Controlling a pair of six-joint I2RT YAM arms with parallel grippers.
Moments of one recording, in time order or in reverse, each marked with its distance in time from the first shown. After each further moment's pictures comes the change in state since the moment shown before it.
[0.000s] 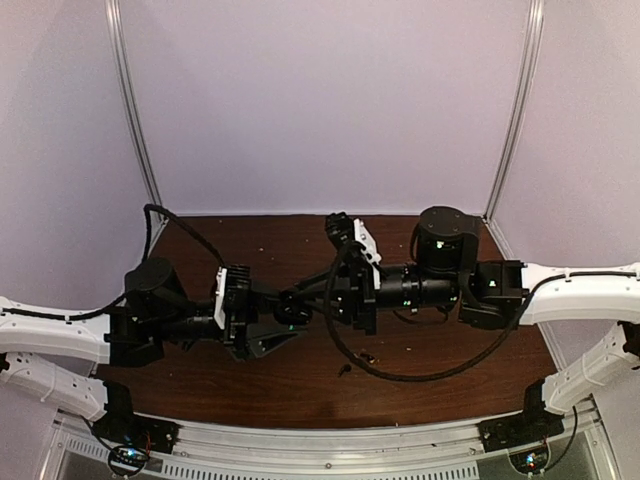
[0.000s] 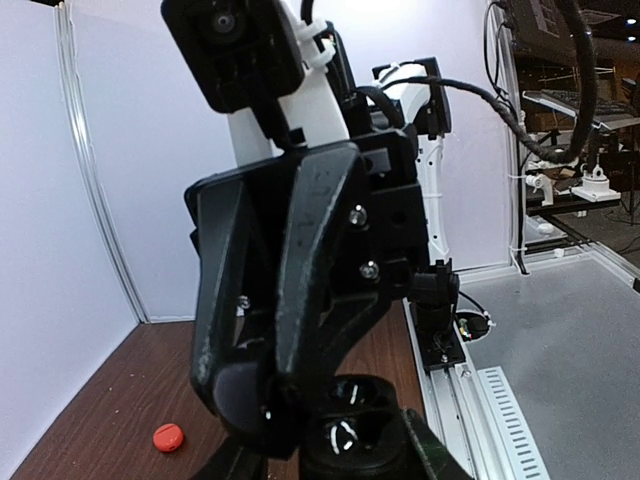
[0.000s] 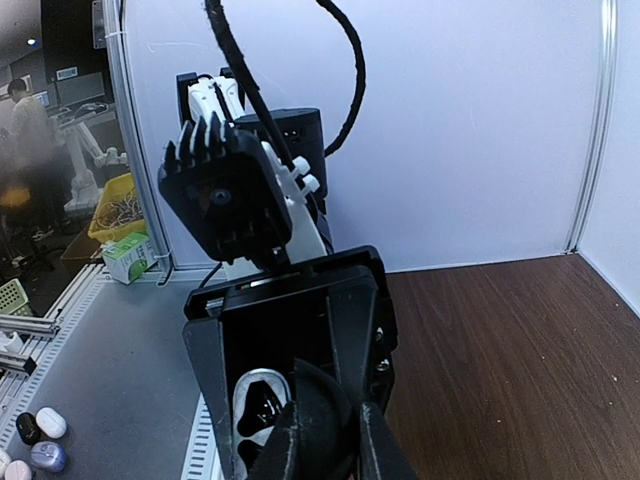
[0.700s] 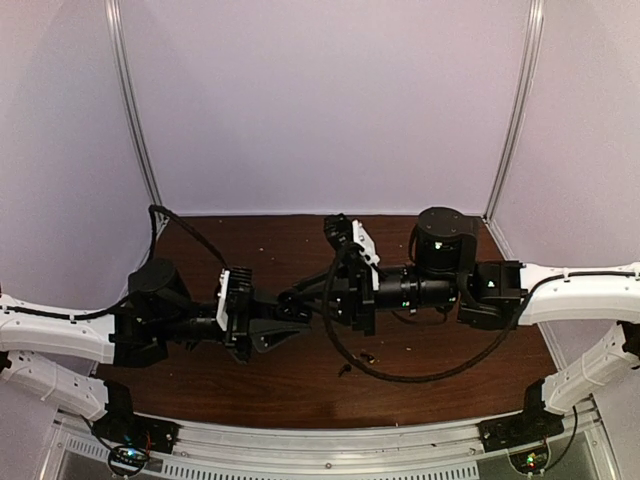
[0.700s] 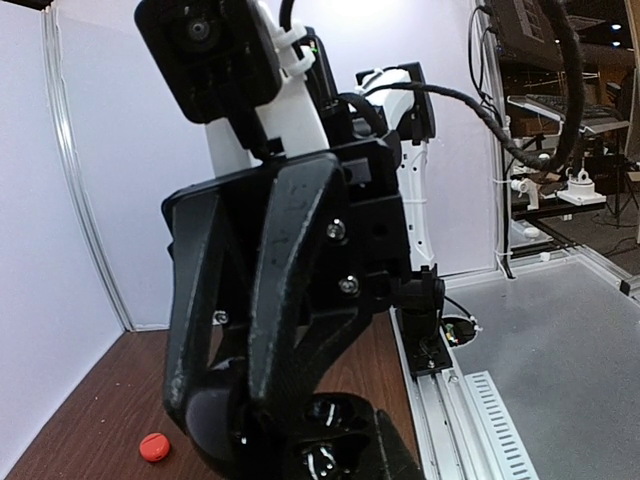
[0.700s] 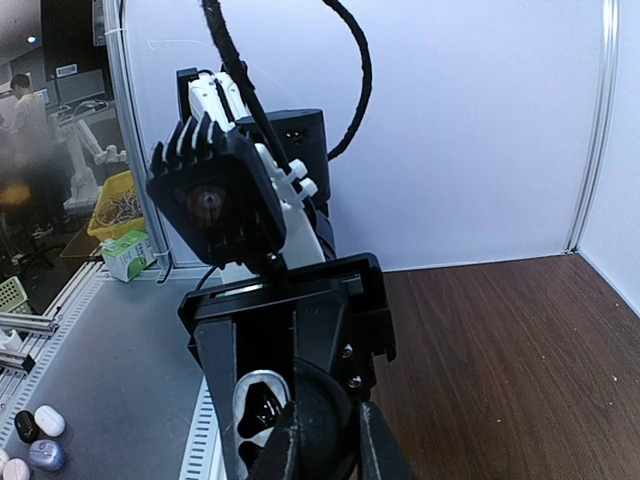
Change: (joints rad) left arm 0.000 0.029 0.000 0.054 0.036 -0.011; right arm 0.000 0.008 0.000 0.002 0.002 -0.003
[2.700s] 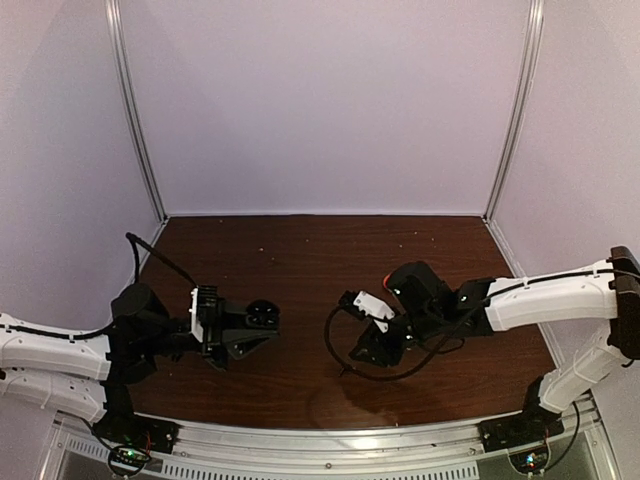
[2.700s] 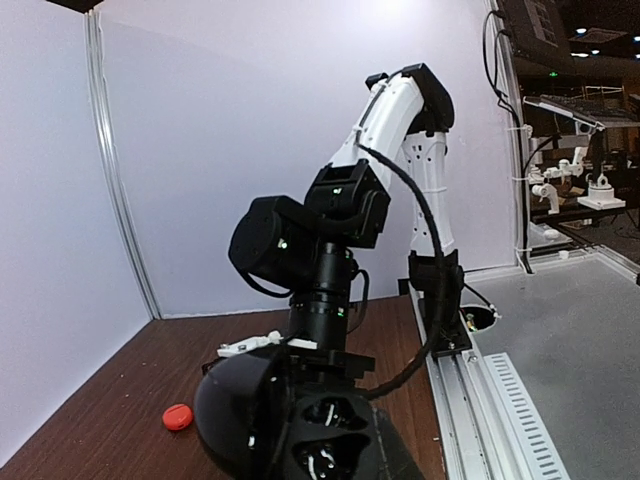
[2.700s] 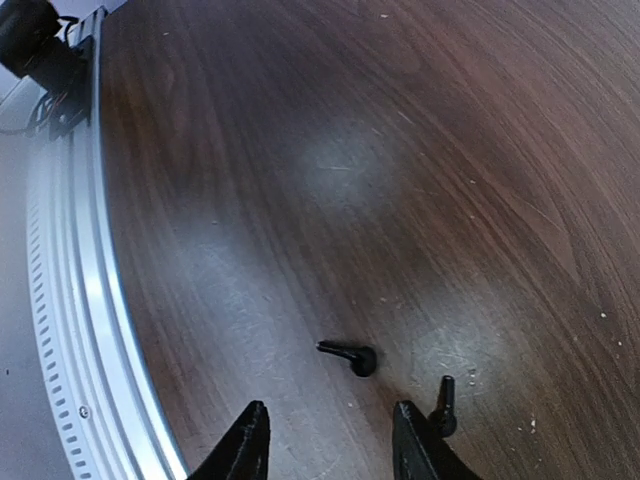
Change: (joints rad) left arm 0.113 -0.105 -0.253 0.214 0.045 -0.043; right arm -0.176 0.110 -0.217 -0.409 0.127 0.039
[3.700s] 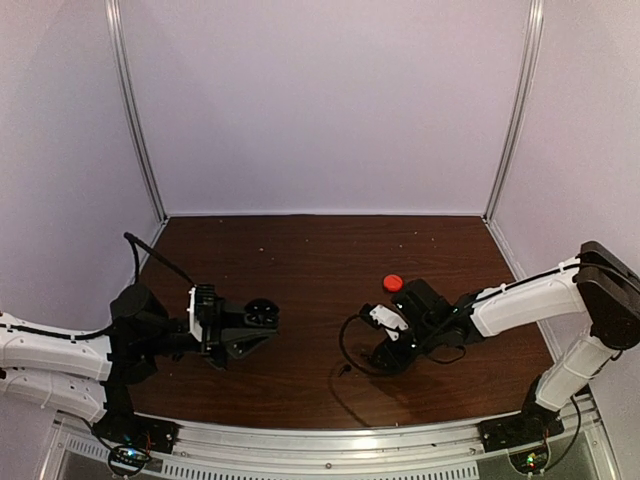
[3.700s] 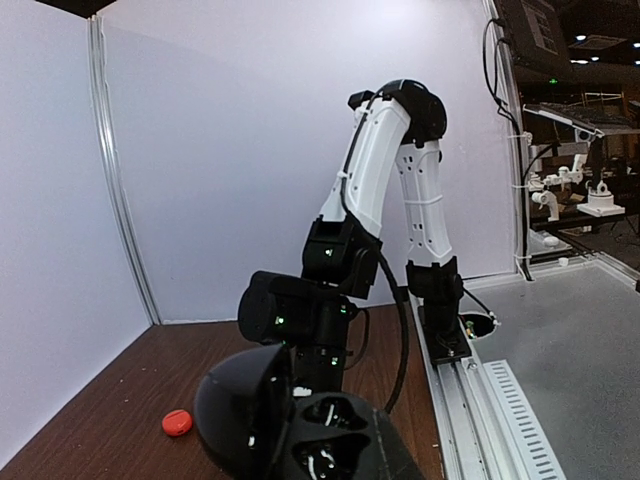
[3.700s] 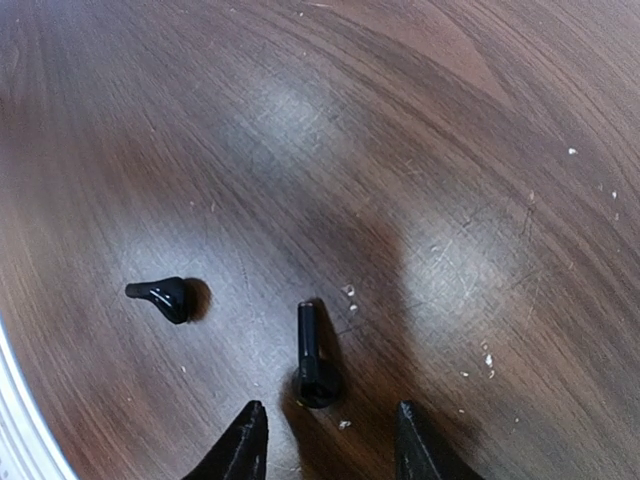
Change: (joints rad) left arm 0.001 0.007 -0.008 0.042 0.000 -0.018; right arm -0.118 0.126 -0.126 0.086 0.069 0.096
